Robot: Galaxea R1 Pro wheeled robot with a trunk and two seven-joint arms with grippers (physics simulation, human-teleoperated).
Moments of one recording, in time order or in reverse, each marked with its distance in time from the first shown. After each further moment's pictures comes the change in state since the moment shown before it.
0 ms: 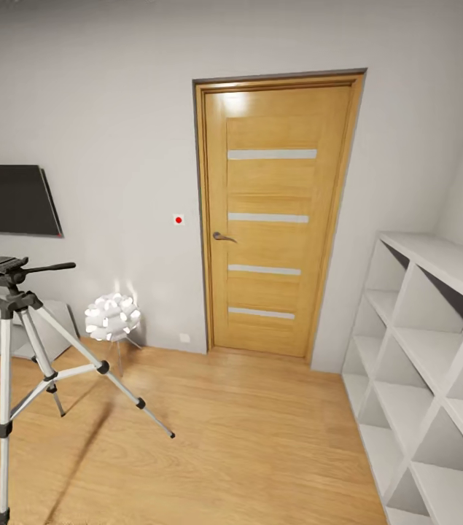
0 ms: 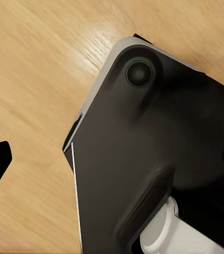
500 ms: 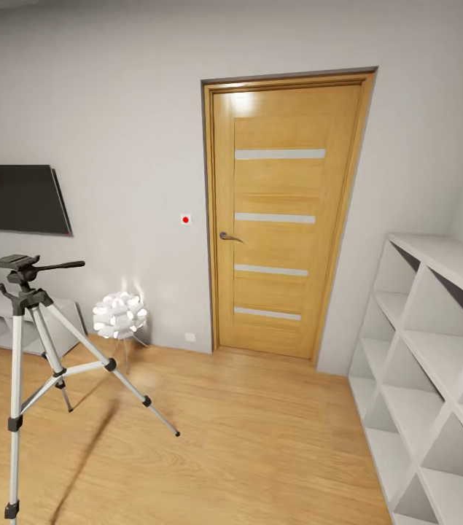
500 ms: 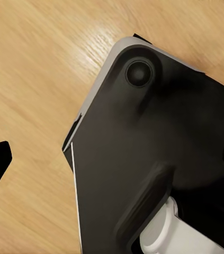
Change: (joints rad) left arm 0.000 -0.001 0.000 0.000 0.000 0.000 0.000; right arm 0.001 -0.003 0.001 0.000 0.001 0.000 0.005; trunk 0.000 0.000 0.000
